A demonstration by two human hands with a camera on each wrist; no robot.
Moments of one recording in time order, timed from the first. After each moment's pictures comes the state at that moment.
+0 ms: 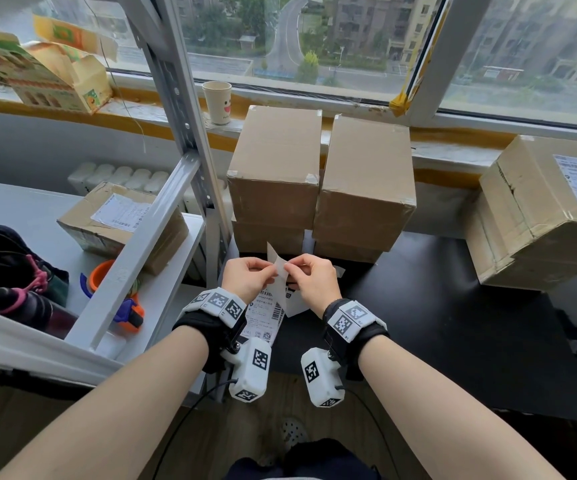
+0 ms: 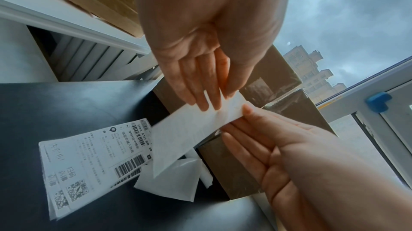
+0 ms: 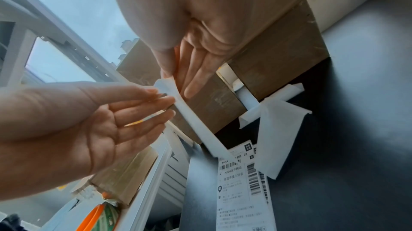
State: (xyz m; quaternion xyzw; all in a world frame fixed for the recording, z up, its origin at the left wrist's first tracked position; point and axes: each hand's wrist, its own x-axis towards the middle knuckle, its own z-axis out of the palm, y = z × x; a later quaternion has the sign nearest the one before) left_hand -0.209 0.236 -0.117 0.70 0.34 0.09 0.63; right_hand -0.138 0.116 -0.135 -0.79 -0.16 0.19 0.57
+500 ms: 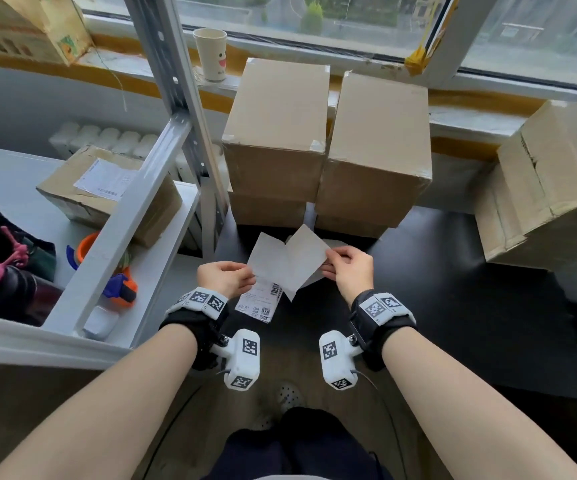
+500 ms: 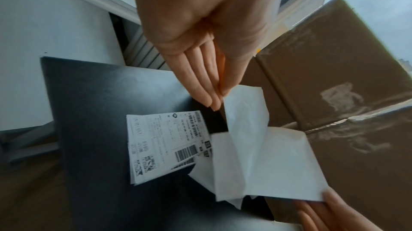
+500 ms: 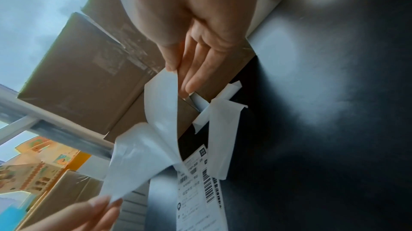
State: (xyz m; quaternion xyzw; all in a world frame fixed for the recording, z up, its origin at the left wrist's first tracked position) left_hand -0.234 0.251 -0.165 0.55 0.48 0.08 0.68; right_hand -0.116 0.076 -0.168 -0.75 0.04 0.20 0.63
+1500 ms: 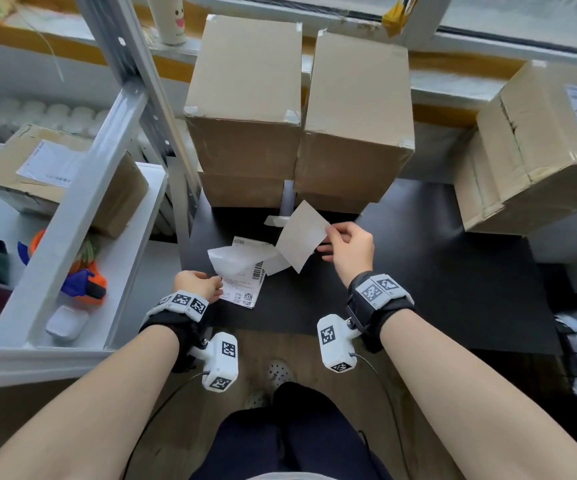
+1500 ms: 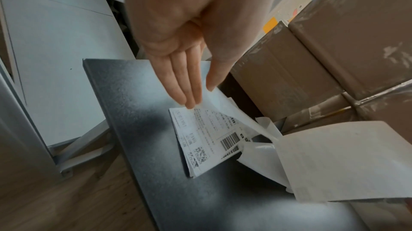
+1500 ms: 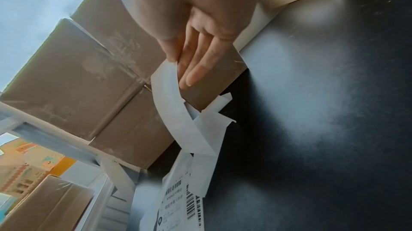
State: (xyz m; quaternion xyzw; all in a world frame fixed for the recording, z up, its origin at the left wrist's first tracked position) left_hand -0.242 0.266 -0.238 0.58 0.57 -0.02 0.59; right_hand -0.111 0.056 -0.161 -0.80 0.04 0.13 0.59
